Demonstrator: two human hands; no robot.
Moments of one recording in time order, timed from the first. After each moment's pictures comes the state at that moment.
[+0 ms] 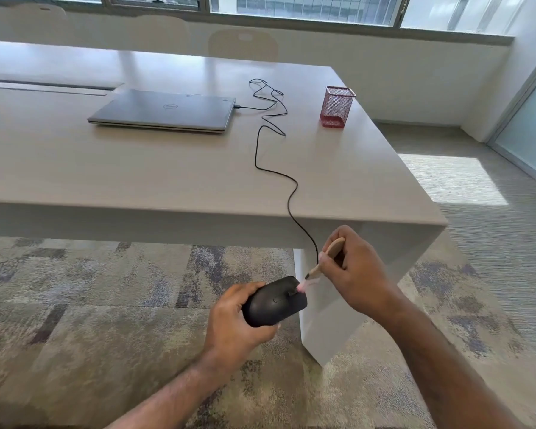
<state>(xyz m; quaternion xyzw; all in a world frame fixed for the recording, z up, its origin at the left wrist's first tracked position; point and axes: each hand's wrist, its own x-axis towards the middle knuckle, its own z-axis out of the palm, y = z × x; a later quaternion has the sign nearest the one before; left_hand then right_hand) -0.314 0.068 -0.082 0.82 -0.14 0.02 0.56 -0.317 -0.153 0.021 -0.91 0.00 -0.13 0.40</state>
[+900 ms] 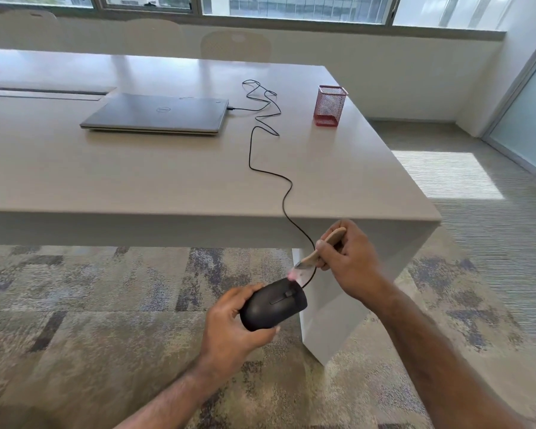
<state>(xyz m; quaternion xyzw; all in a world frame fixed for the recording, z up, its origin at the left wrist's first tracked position) -0.314 0.069 -0.087 0.79 -0.16 0.02 0.59 -0.302 -0.157 0.015 -0.85 0.07 -0.12 0.51</state>
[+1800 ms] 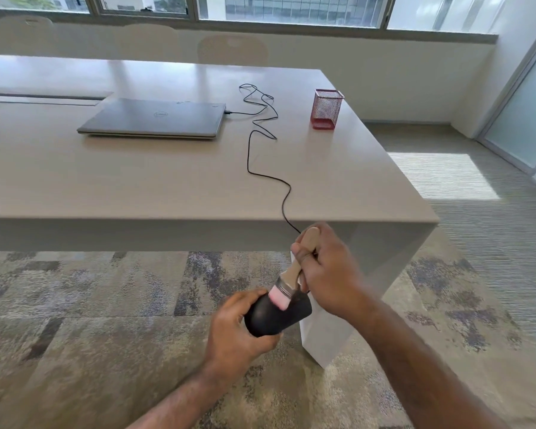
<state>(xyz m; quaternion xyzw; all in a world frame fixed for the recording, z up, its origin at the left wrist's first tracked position) -0.313 0.065 -0.088 0.82 -0.18 0.05 0.54 -0.310 -0.117 0.031 -0.86 0.04 -0.13 0.49</state>
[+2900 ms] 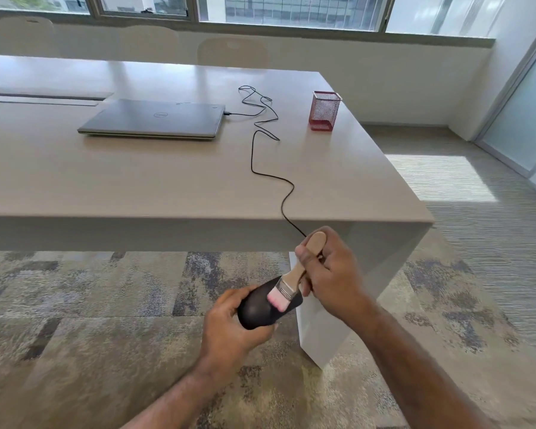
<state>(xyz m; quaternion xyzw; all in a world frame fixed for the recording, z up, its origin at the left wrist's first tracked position) -0.316 0.064 -0.085 0.78 -0.12 0.03 0.61 -0.319 -0.125 0.018 -0.83 0.04 -0.16 0.53</state>
